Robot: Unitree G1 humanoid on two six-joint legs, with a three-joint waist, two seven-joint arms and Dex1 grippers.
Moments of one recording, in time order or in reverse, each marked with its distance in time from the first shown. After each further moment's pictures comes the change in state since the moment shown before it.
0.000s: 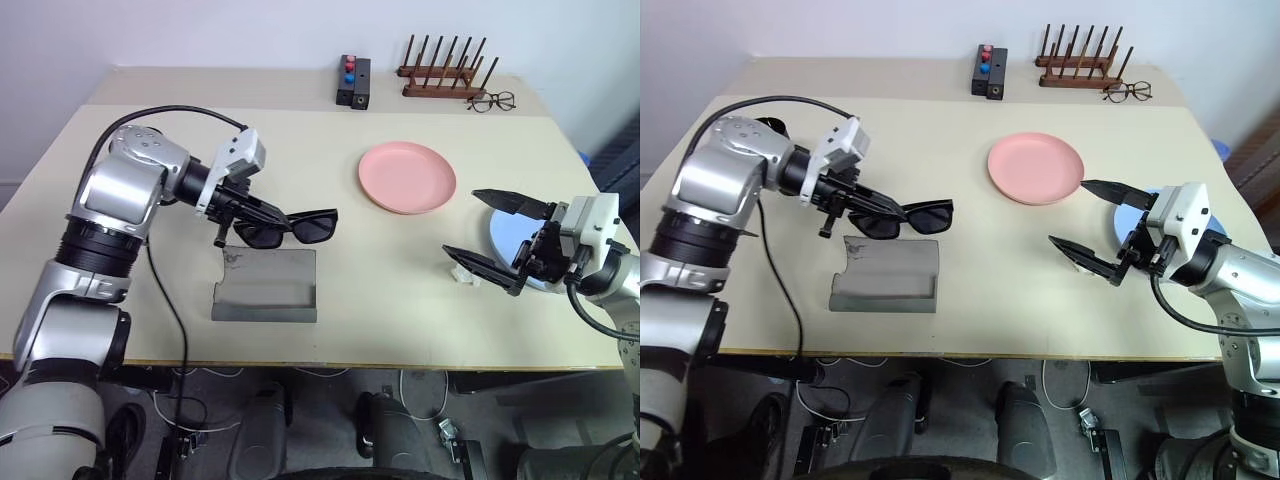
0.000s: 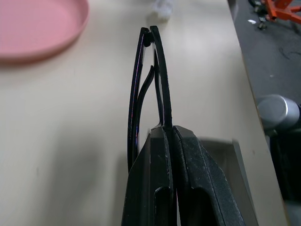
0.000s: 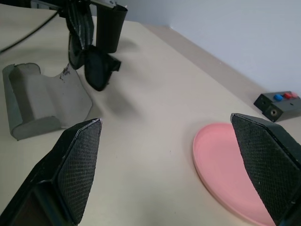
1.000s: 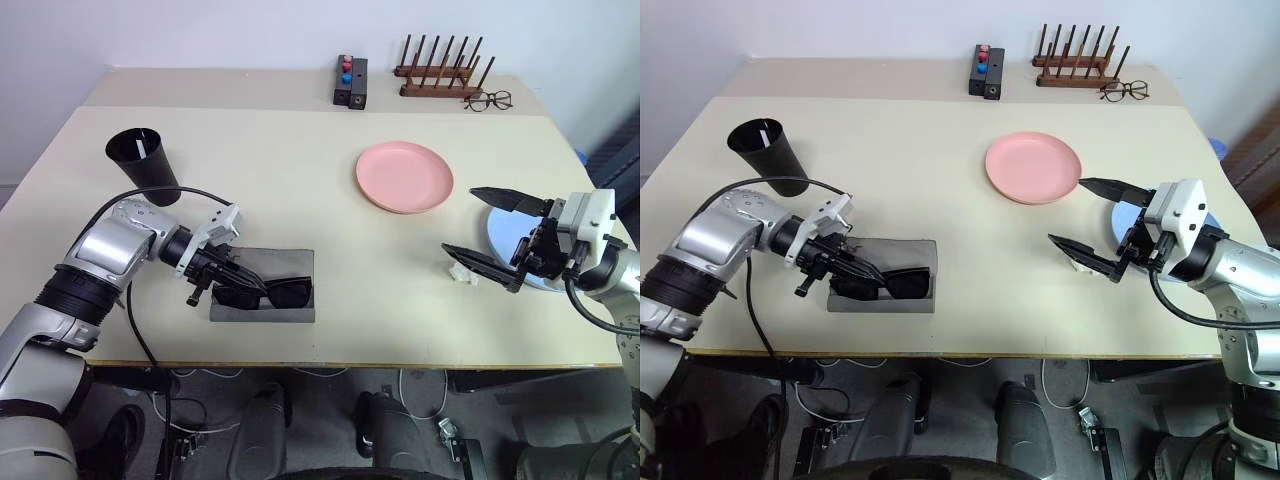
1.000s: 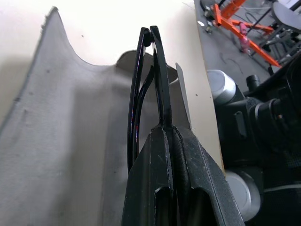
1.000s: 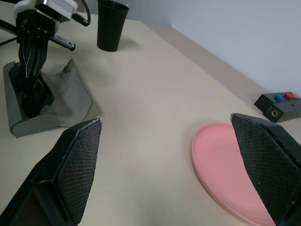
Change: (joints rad) left arm 0.217 0.118 -0.196 0.019 -0.213 -0.079 -0.012; right arm -0.020 -0.008 0.013 0.029 -0.009 -0.002 0.018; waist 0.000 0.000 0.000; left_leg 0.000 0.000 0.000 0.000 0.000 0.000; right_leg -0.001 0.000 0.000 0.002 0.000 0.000
